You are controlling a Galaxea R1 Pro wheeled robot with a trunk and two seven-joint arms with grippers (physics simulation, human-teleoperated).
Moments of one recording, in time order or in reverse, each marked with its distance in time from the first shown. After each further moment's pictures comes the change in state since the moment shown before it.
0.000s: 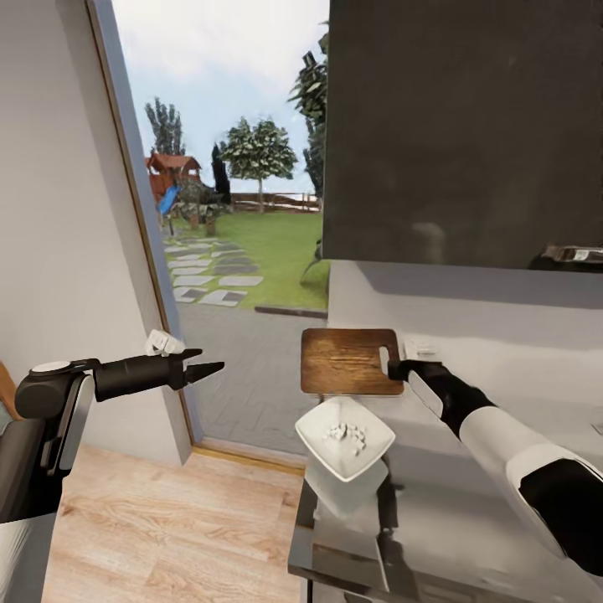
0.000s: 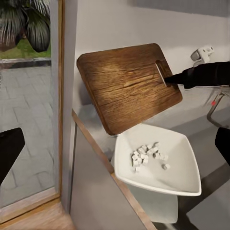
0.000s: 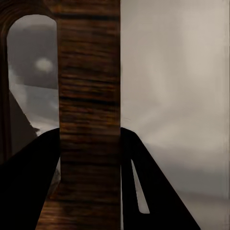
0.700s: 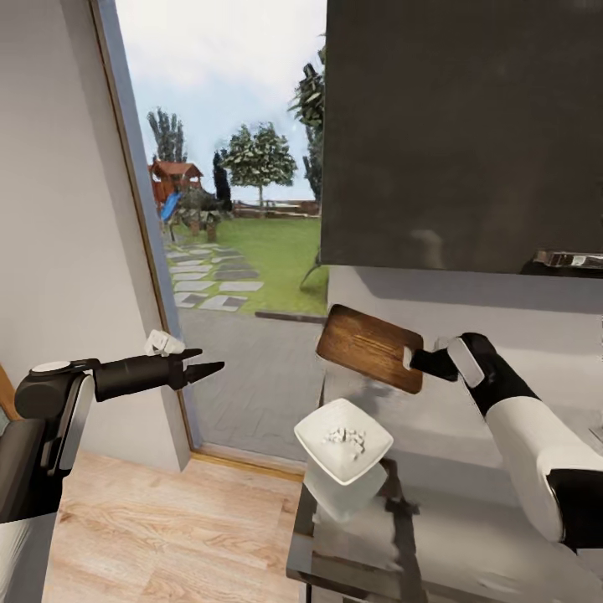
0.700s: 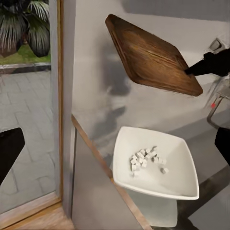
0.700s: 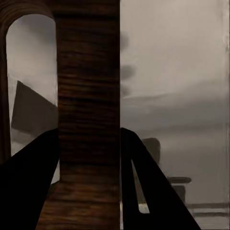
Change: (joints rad) left arm 0.000 -0.001 0.001 0.000 0.000 0.000 0.000; right arm 0.000 -0.048 -0.480 -0.183 0.010 0.486 -0.045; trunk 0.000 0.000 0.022
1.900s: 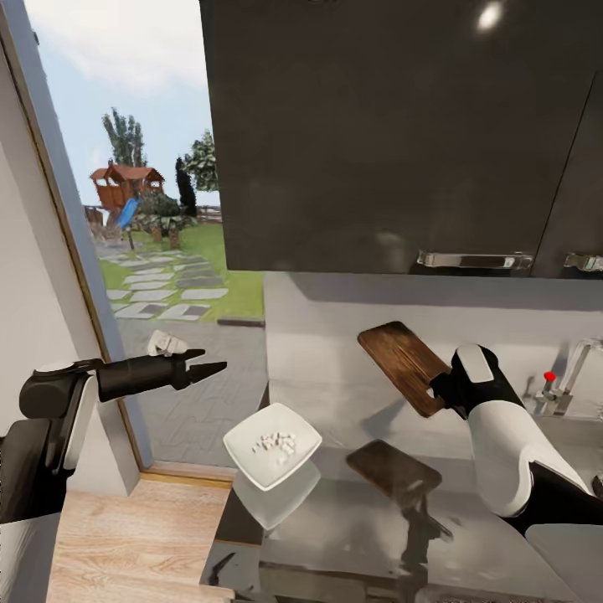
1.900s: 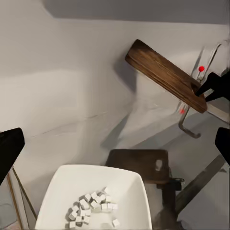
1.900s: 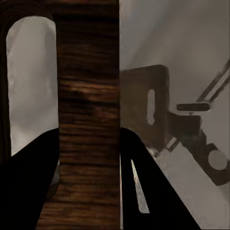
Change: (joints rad) left arm 0.000 -0.014 -0.001 0.002 0.000 0.001 0.000; right arm 0.001 0.139 -0.556 0.023 -0.147 -0.178 -0.716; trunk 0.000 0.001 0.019
